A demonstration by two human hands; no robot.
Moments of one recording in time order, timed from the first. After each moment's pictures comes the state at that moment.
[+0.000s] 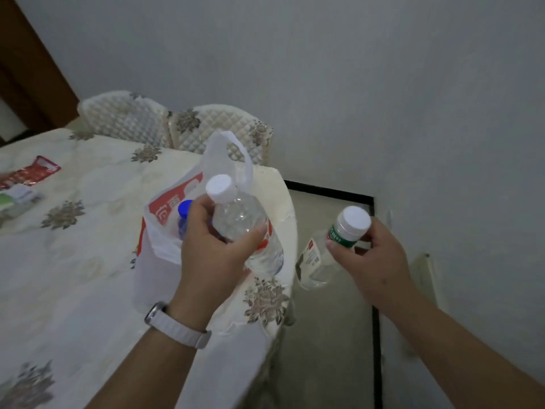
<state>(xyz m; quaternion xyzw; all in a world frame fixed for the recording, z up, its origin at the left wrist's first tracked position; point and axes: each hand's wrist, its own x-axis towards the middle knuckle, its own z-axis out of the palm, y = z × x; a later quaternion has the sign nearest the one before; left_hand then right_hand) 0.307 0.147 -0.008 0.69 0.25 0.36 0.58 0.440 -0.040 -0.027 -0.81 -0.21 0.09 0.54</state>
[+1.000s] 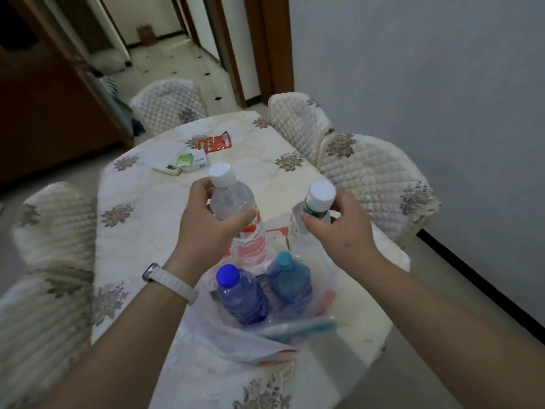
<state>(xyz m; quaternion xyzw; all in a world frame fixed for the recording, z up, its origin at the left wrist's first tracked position) 0.420 0.311 0.012 0.60 0.58 0.46 0.32 0.638 0.294 -0.034 -0.62 -0.53 0.30 0.50</state>
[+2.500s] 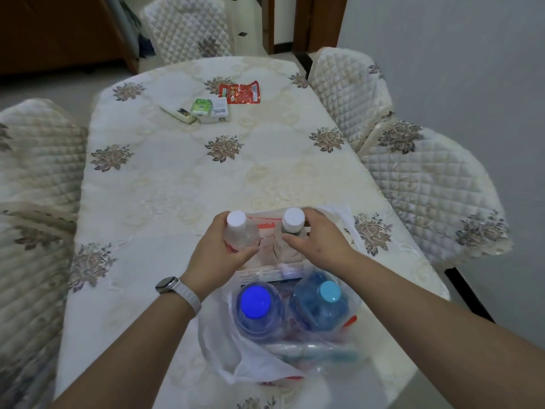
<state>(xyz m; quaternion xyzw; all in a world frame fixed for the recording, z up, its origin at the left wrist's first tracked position) 0.338 0.367 -0.143 0.59 0.66 0.32 0.34 0.555 0.413 -0.131 -0.59 -0.69 0.36 0.20</state>
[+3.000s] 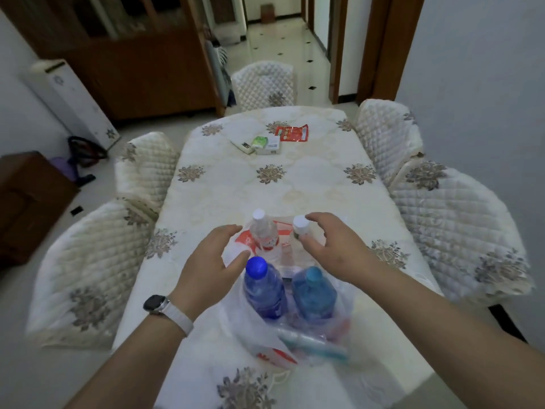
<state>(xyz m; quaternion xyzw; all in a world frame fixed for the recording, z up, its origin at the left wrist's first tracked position) 0.375 0.242 -0.043 0.60 0.73 0.29 0.13 0.606 0.356 -0.049 -0.46 -0.80 0.32 0.20</state>
